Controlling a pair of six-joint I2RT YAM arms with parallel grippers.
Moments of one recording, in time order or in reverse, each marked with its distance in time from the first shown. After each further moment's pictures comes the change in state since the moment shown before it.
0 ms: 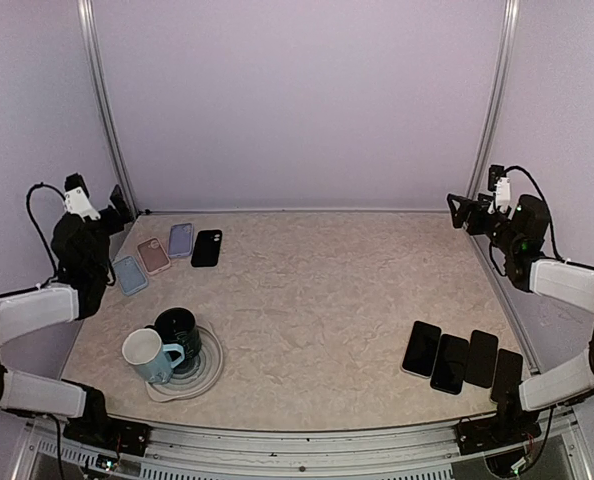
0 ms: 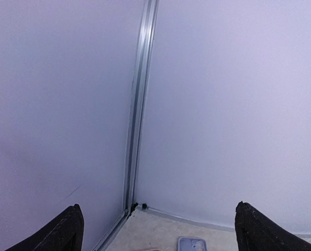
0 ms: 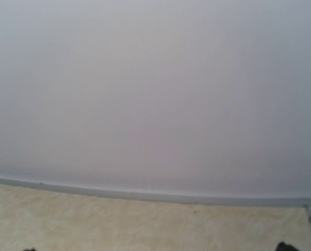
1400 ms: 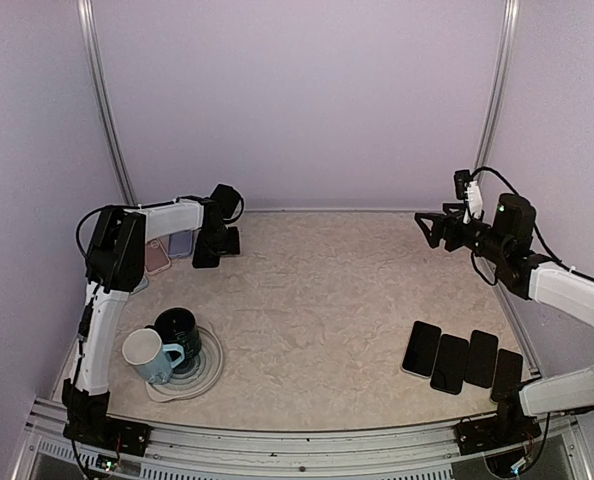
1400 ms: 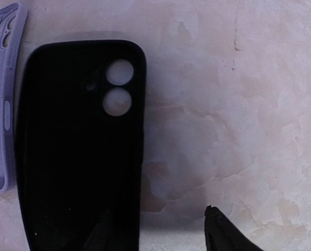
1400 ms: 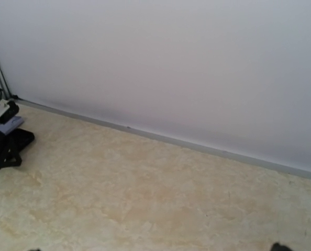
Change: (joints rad) left arm -0.282 1.244 1.534 -1.635 0.206 -0.450; right arm 0.227 -0.119 0.017 -0.287 -0.055 -0.088
